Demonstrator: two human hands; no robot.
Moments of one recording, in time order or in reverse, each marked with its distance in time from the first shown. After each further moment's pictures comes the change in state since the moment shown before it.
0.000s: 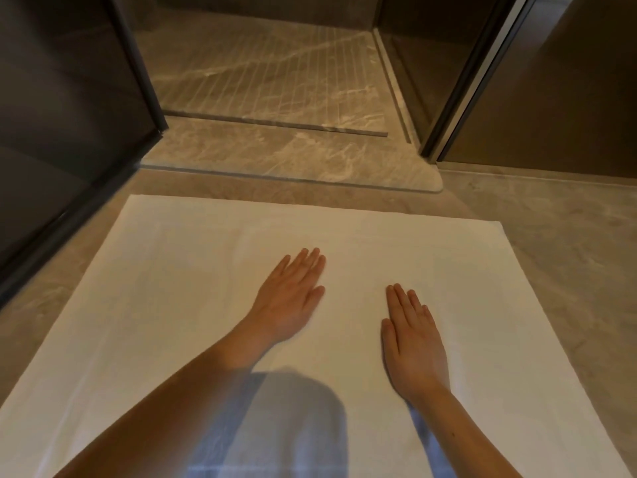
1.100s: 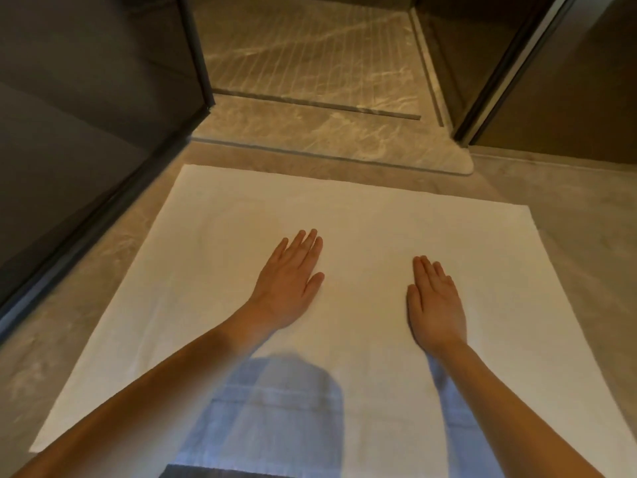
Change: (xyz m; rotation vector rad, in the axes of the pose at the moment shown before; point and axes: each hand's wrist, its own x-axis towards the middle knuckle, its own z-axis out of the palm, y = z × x) left_hand -0.079 -0.016 -0.029 0.042 0.028 -0.092; right_hand 0.002 -0.008 -0.007 -0.040 -0.036 0.016
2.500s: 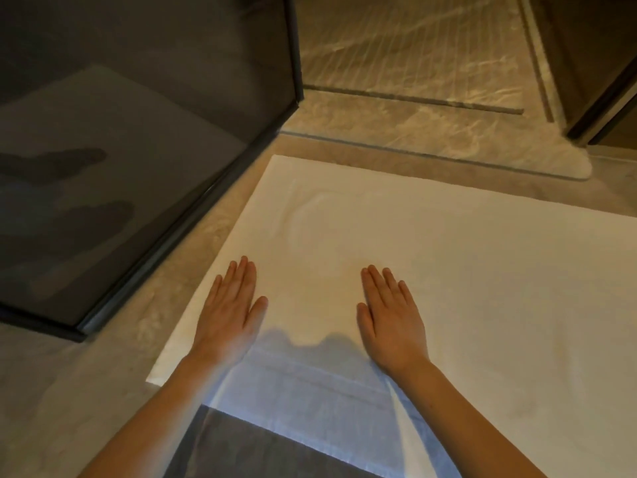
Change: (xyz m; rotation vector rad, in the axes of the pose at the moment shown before) left_hand -0.170 -0.103 -0.012 -0.012 0.012 -0.509; right_hand -0.037 -0.154 0.056 0.044 -0.129 -0.430
